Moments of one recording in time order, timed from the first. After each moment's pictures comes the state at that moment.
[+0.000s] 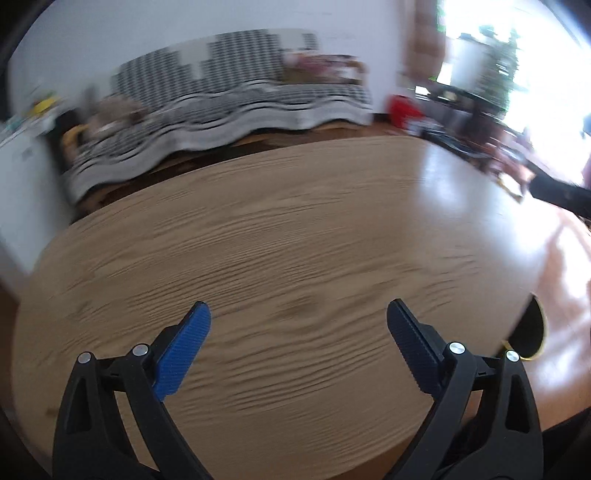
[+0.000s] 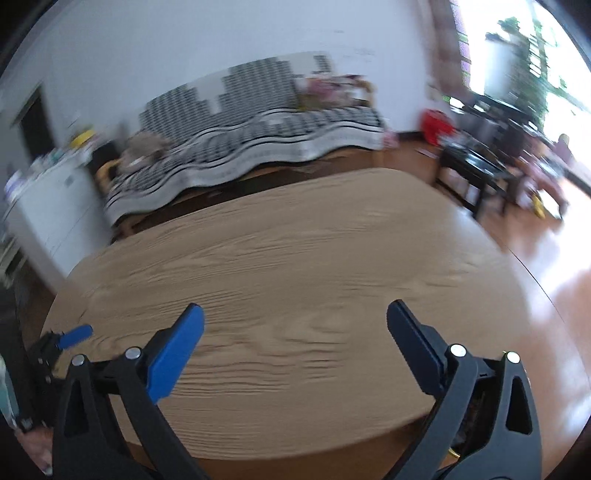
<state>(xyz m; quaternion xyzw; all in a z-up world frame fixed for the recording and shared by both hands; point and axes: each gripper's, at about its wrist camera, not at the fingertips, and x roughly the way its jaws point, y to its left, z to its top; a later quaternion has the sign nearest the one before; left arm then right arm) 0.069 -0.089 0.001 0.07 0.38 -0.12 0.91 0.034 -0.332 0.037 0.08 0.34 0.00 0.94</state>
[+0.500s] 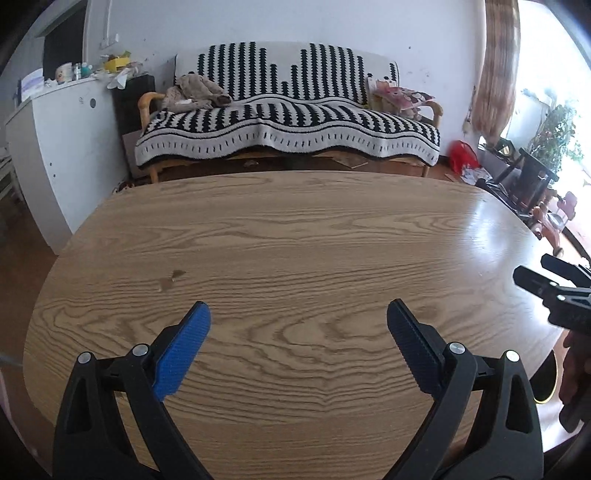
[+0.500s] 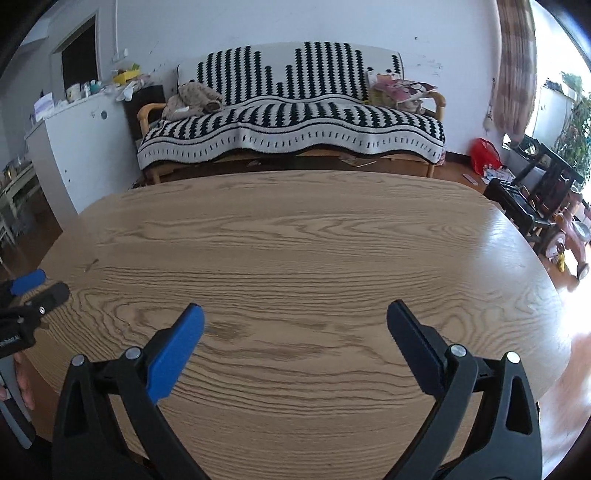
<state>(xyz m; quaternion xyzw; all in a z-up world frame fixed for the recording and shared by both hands) 0.078 0.033 0.013 -0.01 0.36 -0.03 0.93 0.087 -0.207 -0.002 0.00 0.36 0.04 0.93</state>
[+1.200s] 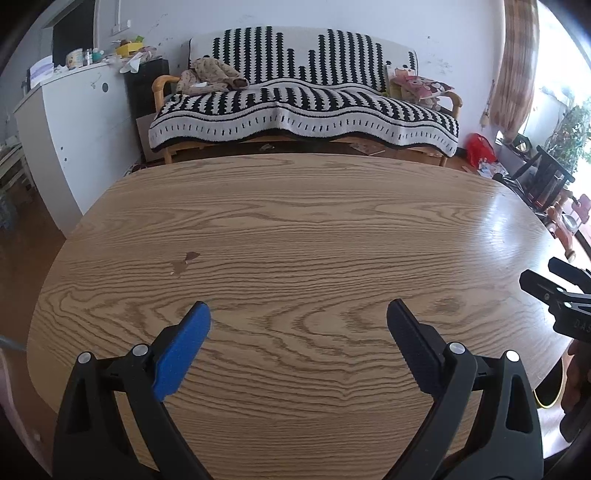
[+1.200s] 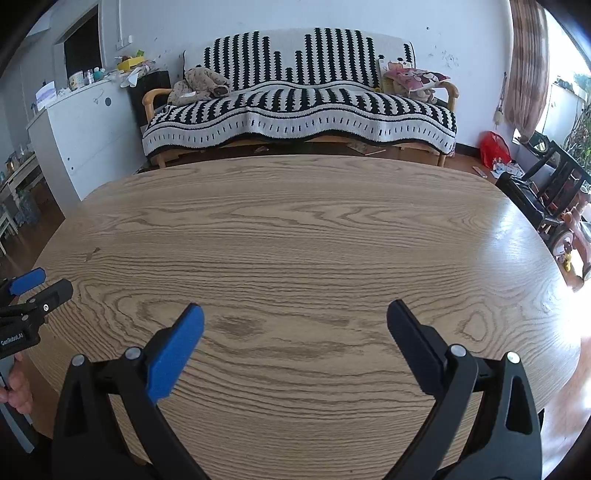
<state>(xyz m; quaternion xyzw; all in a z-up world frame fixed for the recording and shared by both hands) 0.089 0.039 0.000 -0.02 0.39 0.00 0.92 0.088 -0.201 -0.013 0.00 0.38 0.06 0.92</state>
